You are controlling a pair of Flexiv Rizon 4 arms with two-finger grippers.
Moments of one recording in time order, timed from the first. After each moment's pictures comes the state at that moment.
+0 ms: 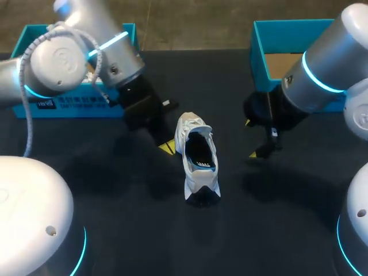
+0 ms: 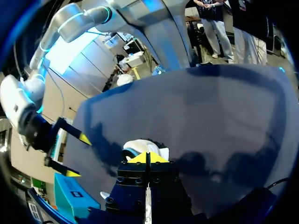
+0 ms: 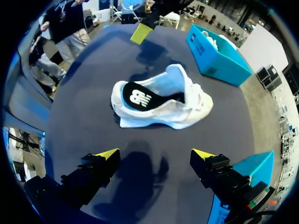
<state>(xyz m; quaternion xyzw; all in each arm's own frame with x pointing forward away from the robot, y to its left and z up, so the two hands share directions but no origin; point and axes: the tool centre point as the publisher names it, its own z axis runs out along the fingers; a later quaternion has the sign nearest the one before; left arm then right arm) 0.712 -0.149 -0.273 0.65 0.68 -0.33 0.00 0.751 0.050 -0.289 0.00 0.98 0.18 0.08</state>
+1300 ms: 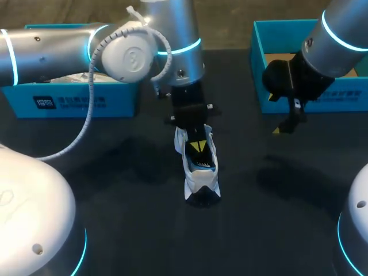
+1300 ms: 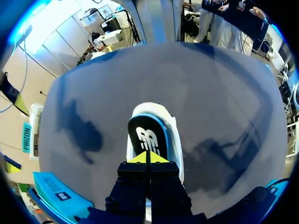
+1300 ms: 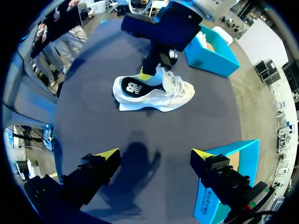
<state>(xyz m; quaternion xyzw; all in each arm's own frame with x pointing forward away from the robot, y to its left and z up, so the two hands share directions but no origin) 0.753 -0.212 -0.319 0.69 0.70 -0.17 -0.04 0.763 0.006 -0.217 0.01 0.99 0.12 0.09</state>
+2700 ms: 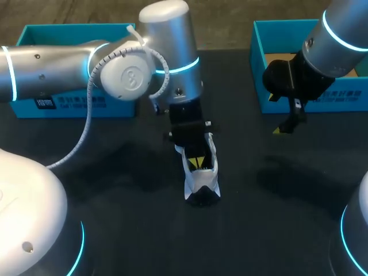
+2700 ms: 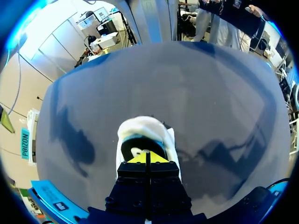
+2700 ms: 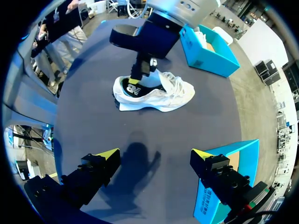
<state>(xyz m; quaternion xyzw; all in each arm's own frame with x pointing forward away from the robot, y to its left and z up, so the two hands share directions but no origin) 0.721 -0.208 -0.344 0.70 0.69 -0.18 -0.05 0.762 0.005 -0.217 0.01 0.99 0.12 0.09</state>
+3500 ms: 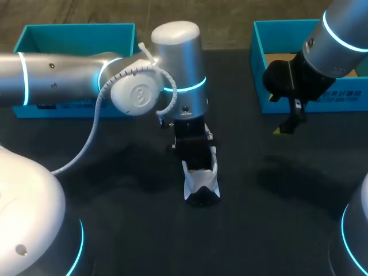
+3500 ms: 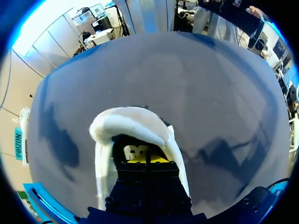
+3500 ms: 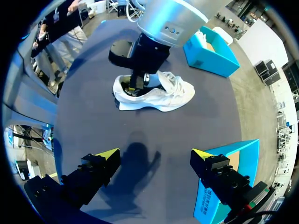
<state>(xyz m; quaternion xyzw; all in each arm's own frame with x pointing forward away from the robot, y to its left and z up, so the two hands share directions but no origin) 0.719 -0.209 -0.383 0.71 0.69 -0.15 -0.06 0.762 0.005 -0.217 0.01 0.99 0.12 0.09</state>
